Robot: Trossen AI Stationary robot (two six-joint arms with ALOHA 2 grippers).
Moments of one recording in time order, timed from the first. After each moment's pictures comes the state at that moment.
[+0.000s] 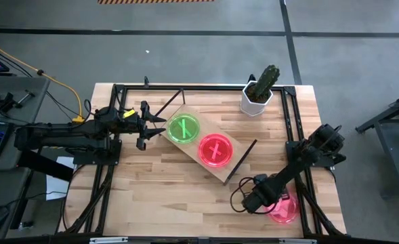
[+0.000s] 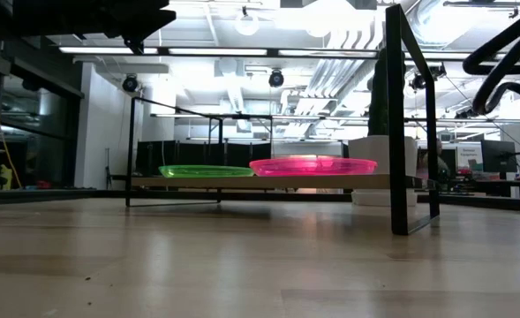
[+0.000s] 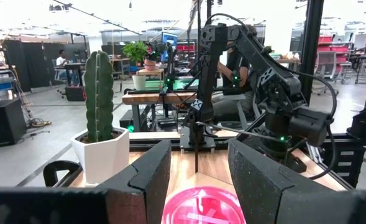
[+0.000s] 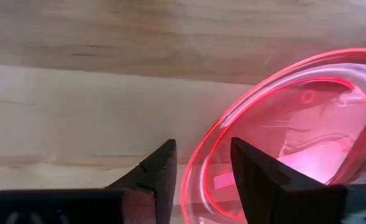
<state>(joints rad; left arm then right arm) 0.19 0.67 0.36 0.42 0.17 0.03 0.70 1.79 1.03 -0.87 -0.26 2.12</state>
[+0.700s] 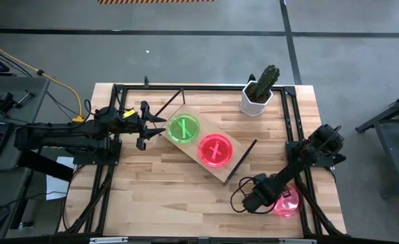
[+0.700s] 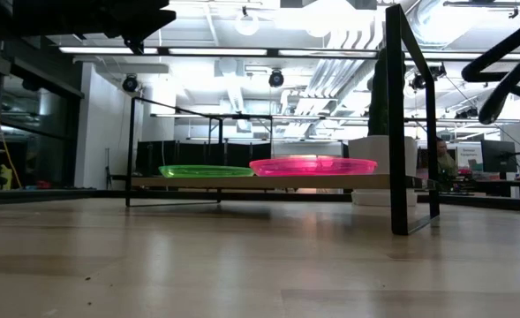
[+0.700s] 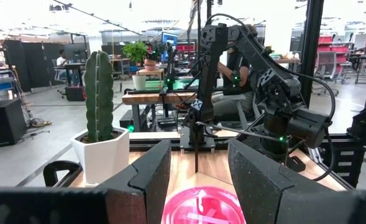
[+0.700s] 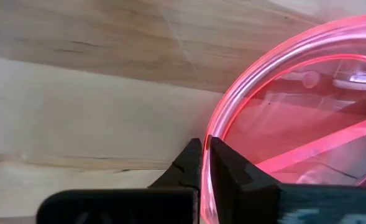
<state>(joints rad) 0.19 0.67 0.36 0.42 0.17 0.03 0.70 1.80 1.02 -0.89 -0.27 2.02</state>
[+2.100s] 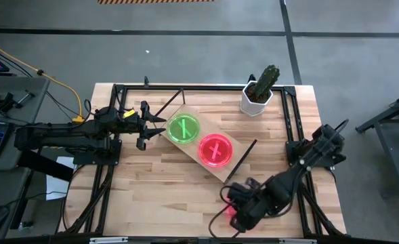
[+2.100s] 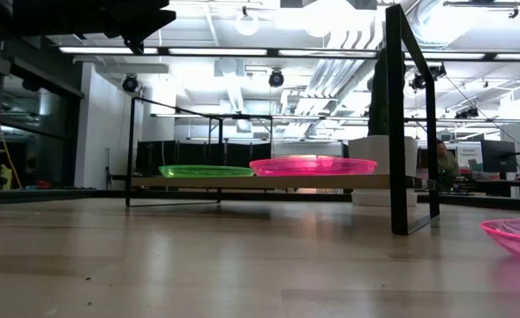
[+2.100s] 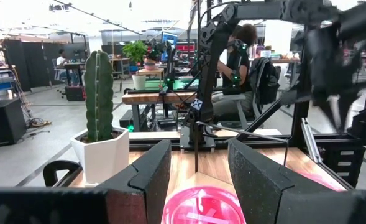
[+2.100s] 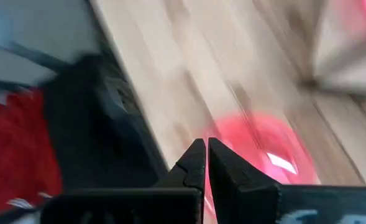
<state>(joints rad) 0.19 0.67 0.36 0.42 0.17 0.03 0.71 1.79 1.70 -1.03 0.21 1.16</state>
